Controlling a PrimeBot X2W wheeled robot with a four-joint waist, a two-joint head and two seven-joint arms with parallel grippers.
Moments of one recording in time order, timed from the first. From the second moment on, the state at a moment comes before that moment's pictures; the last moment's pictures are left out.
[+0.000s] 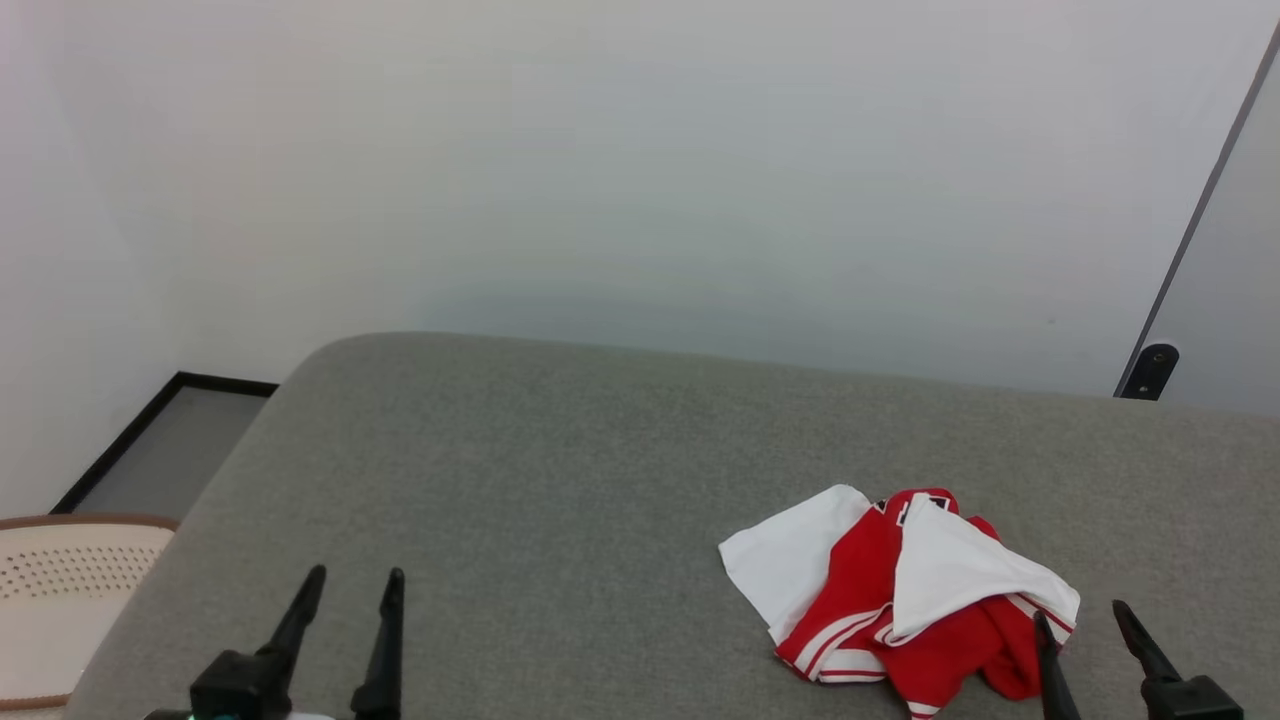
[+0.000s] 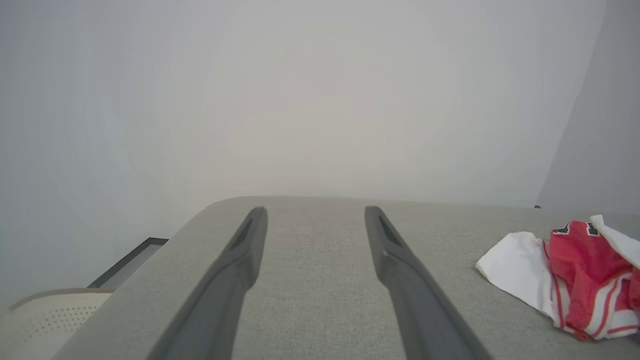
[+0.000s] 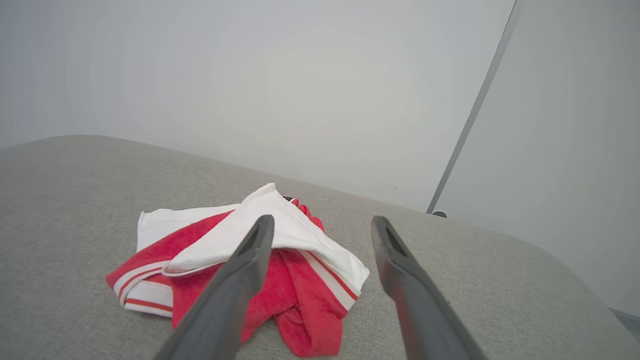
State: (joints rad) left arm 0.05 0.20 -0.03 0.18 -0.23 -0.11 -0.26; right arm 0.09 -0.07 -0.10 0.22 -0.08 0.13 -0.26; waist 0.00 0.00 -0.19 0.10
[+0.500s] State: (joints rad) left arm 0.06 0.15 0.05 0.19 -0.17 -0.12 -0.26; right arm 0.09 -0.06 -0.07 0.22 -0.09 0.13 -0.26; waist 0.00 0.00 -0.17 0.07
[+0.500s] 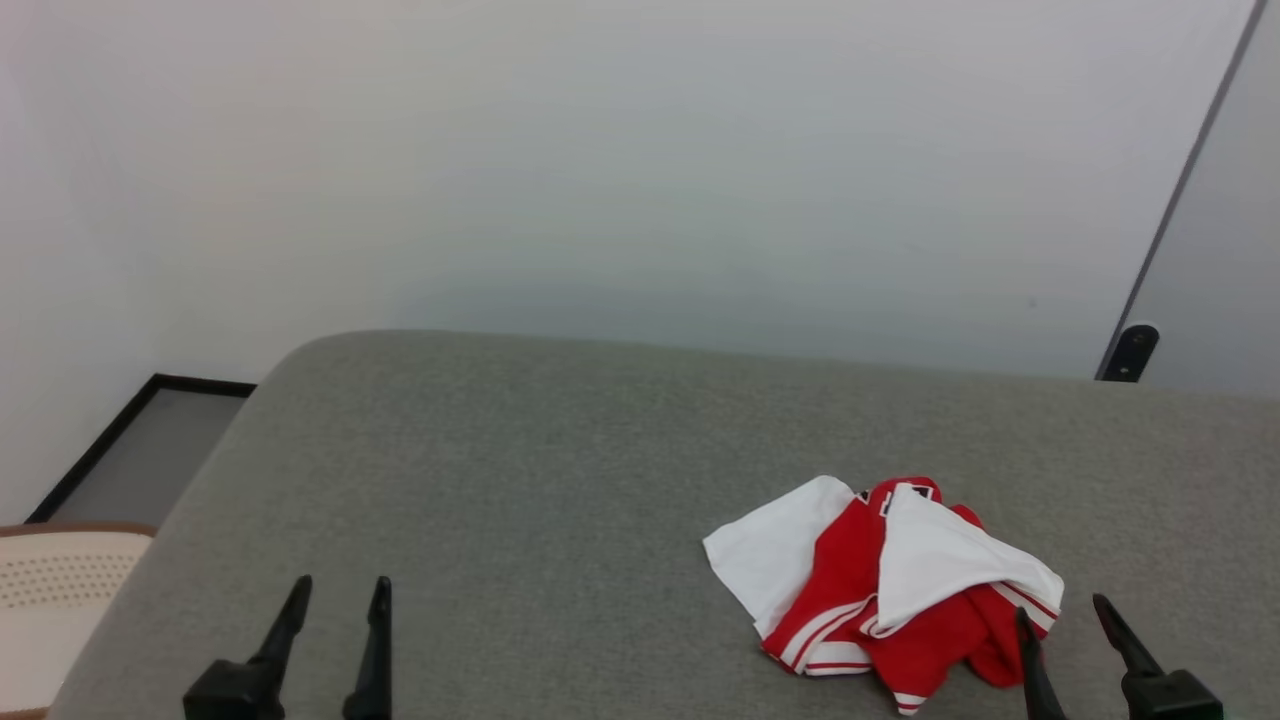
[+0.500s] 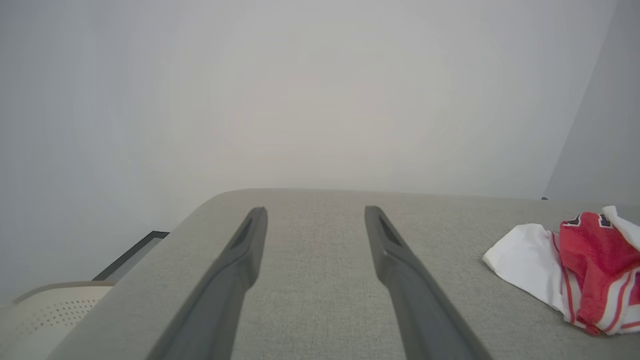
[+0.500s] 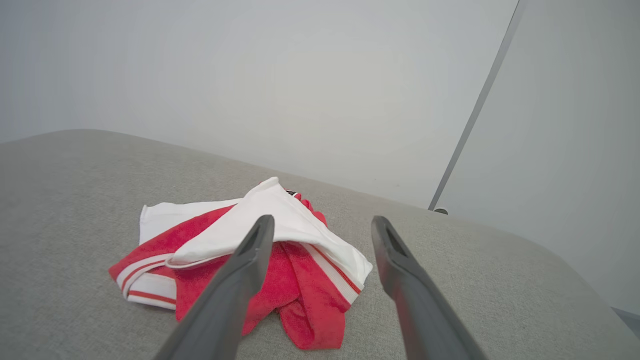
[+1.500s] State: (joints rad) left arm -0.34 0.43 -0.35 0.37 -0.69 -0.13 0.23; right arm 0.01 -0.07 -0.01 0.23 -0.11 0.13 -0.24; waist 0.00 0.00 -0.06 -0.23
